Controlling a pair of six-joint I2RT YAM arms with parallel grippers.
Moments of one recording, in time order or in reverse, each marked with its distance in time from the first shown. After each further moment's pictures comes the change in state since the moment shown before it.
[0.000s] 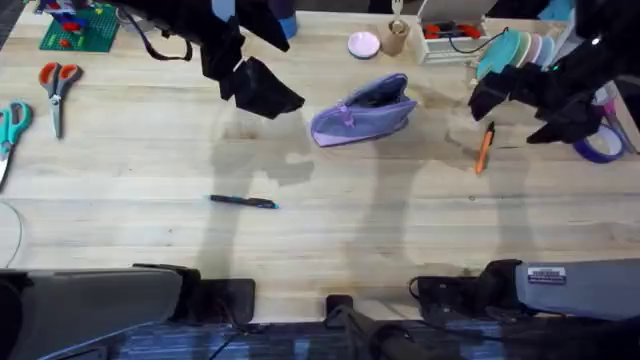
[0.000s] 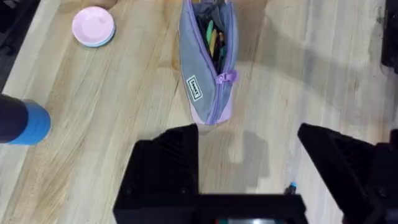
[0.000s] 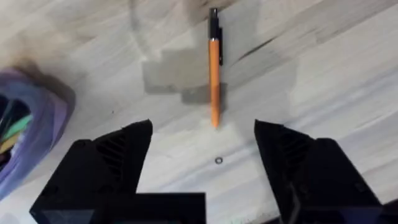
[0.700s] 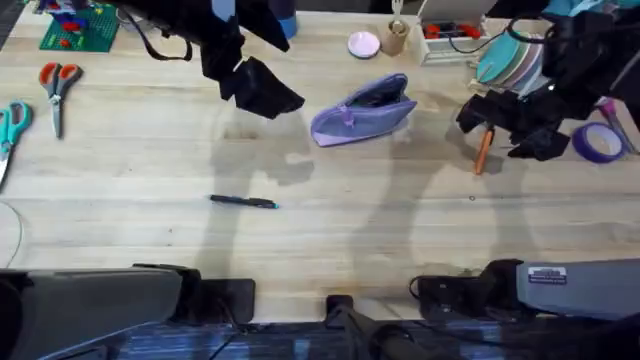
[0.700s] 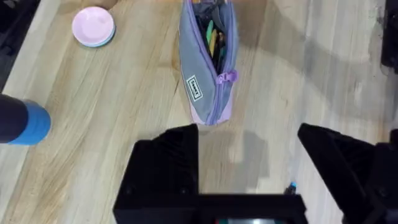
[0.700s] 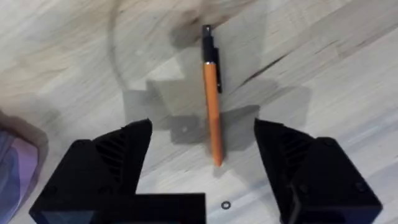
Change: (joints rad) left arm 0.000 0.000 0.000 0.000 0.000 0.000; right arm -0.027 0.000 -0.266 0.342 0.015 0.034
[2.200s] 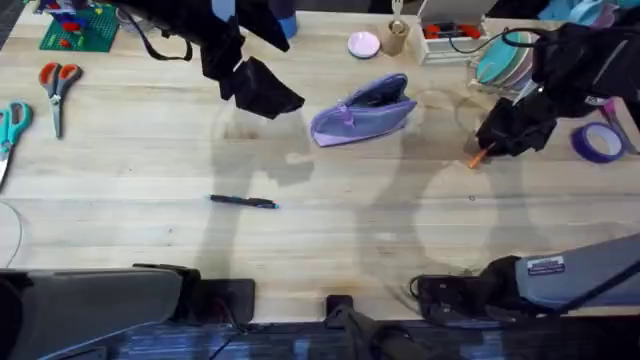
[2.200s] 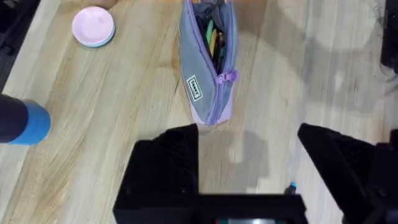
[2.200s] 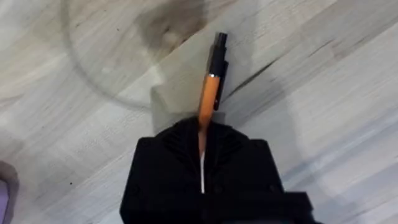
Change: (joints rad) left arm 0.000 0.000 0.000 0.000 0.000 0.000; right arm -0.032 0.134 0.033 0.000 0.018 0.010
